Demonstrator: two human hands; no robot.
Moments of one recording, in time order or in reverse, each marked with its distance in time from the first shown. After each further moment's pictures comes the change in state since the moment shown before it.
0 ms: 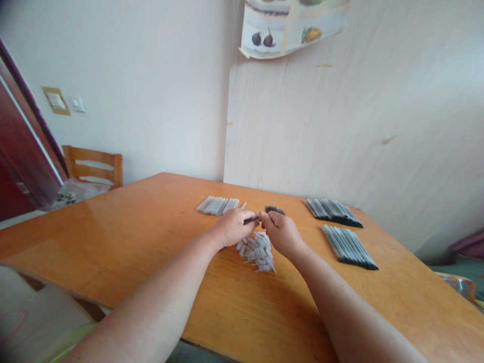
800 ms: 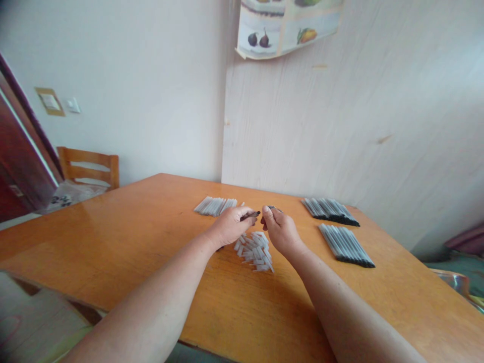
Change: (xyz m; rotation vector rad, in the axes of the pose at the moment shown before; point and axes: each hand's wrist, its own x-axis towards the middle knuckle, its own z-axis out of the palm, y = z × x) left_hand 0.003 -0.005 0.007 -0.291 0.092 0.002; right_hand 0.001 0.003 0.003 0.166 0.086 0.001
